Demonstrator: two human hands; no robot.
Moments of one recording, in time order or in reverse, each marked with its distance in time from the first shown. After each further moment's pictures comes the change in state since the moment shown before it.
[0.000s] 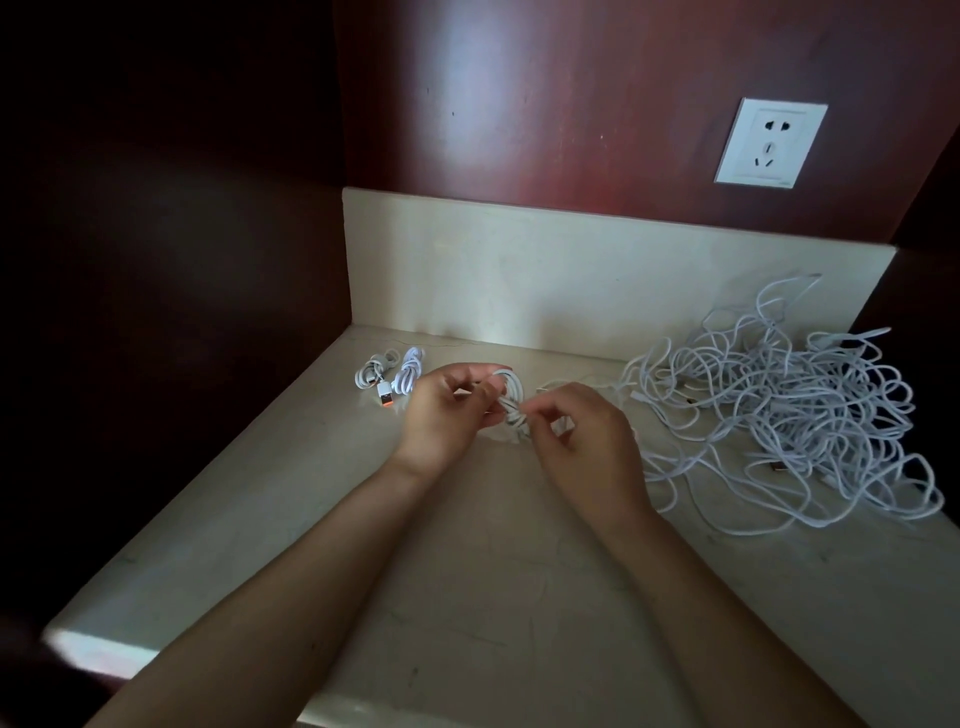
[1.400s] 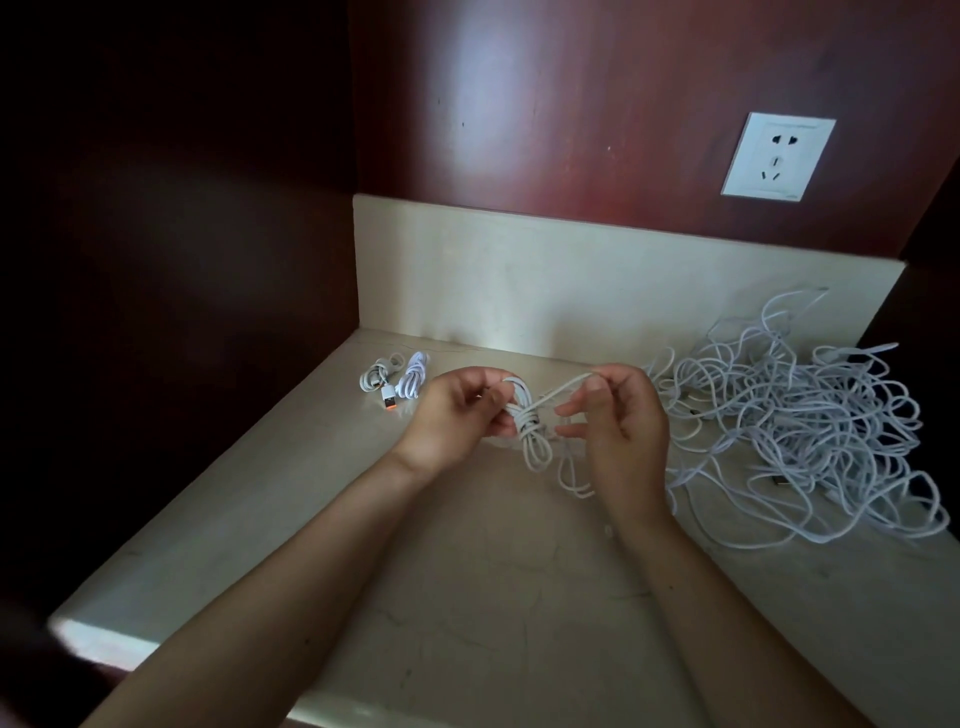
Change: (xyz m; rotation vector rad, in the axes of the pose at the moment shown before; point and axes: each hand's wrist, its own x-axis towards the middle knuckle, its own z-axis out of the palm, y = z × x) left_hand 0.000 0.011 -0.005 0.024 -0.214 -0.022; right_hand 0.010 -0.002 -0.007 0.574 0.238 0.320
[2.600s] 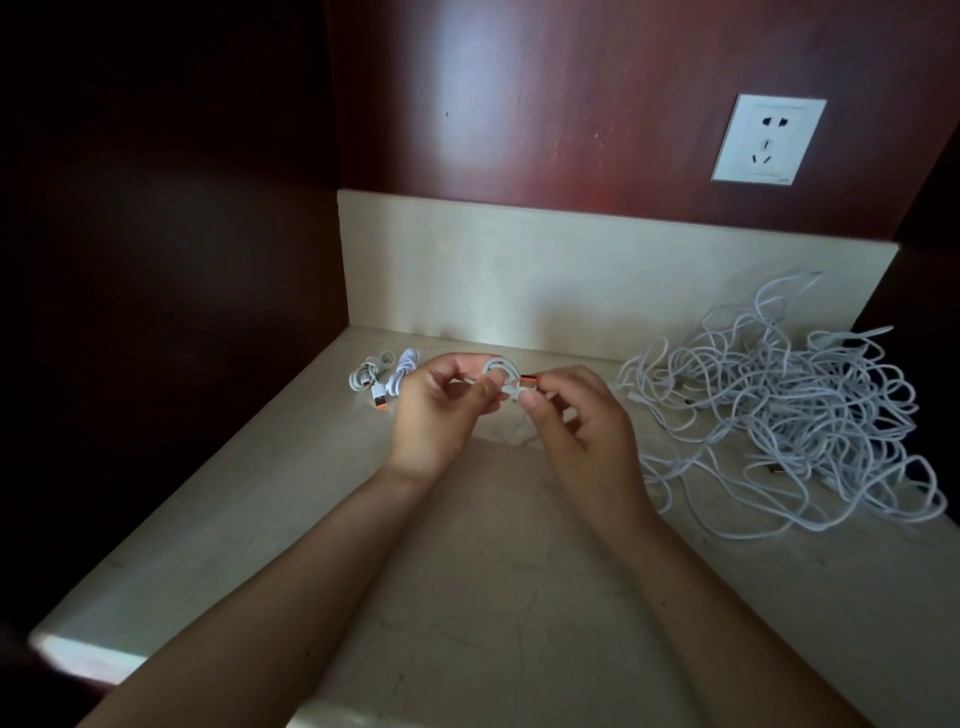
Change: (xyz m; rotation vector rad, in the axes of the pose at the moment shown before) left_hand 0.000 -0.008 0.009 -0.114 0.254 0.147; right_hand -0.008 -0.006 0.001 -0.333 -0.248 -0.223
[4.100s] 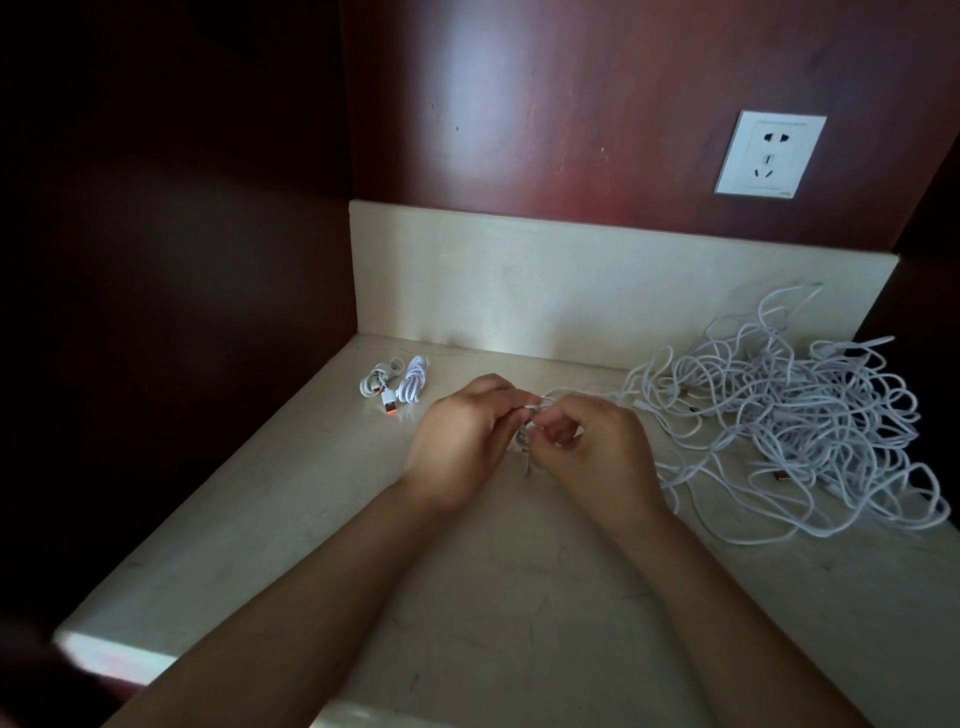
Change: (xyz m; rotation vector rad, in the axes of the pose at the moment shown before) left_hand -0.008 -0.006 -0.012 0.800 -0.210 0.565; right_hand 0.002 0.004 -0.004 -0.238 -0.070 0.006
